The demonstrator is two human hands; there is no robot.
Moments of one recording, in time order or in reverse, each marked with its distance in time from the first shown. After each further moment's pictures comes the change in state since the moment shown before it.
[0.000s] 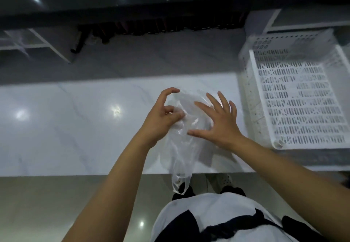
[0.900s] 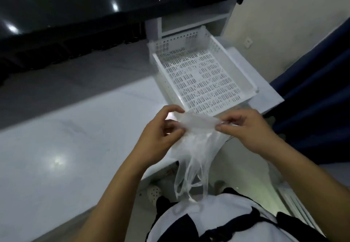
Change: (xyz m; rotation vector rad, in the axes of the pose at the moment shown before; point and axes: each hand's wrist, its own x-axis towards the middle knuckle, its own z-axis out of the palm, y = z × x) left_hand -0.040 0.038 0.124 0.091 -0.507 0.349; right_hand -0.190 0.054 -0.128 0.675 0.333 0.398
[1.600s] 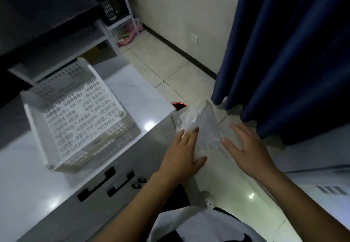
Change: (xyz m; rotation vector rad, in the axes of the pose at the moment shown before) left_hand 0.154 0.017 0.430 0.978 -0.358 0.043; right_hand -0.119 0.252 -0.309 -0.297 0.354 0.323
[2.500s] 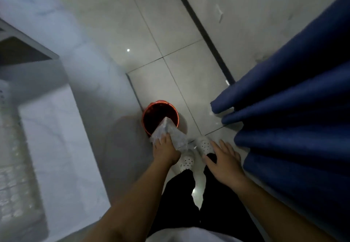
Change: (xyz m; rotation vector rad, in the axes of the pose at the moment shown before) left_hand 0.380 -0.095 0.093 -0.247 -0.314 -0.796; right_hand 0.381 0.093 0.016 -0.502 -0.628 0.088
